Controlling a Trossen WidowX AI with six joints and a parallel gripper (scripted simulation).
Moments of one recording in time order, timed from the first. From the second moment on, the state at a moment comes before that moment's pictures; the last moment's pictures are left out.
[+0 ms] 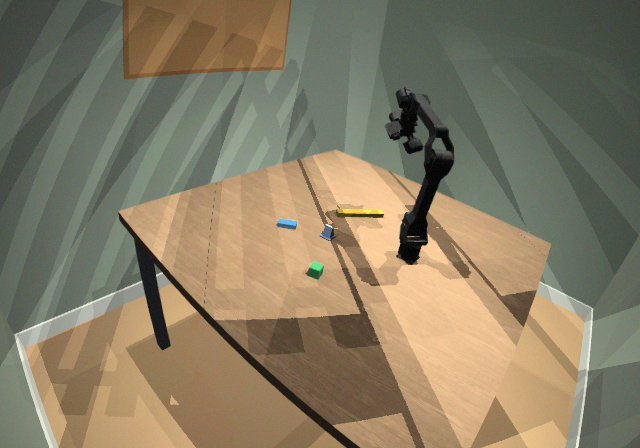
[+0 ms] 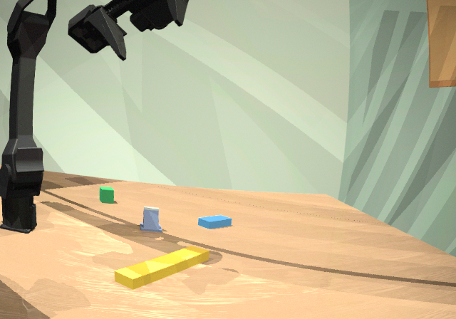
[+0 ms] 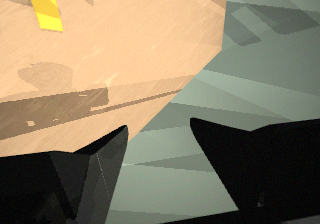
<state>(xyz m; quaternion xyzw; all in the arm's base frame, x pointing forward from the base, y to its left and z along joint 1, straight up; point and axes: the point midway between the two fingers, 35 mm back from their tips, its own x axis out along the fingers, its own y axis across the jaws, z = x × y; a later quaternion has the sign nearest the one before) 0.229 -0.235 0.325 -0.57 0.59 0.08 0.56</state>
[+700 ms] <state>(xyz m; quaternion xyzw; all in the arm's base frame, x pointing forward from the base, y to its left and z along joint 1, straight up) 0.303 -0.124 0.163 -0.39 0.60 0.26 0.65</state>
